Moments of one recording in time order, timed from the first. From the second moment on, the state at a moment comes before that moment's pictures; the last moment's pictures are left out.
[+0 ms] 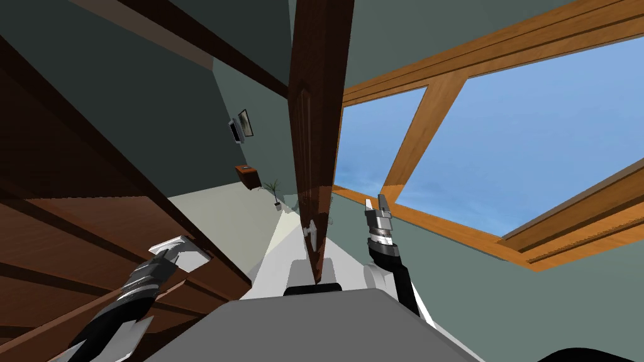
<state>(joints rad) 0.04 0.56 0.68 -0.62 -0.17 -0.66 0.59</state>
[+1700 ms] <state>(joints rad) 0.13 0.58 0.56 -0.68 -0.29 -0.82 0.77</state>
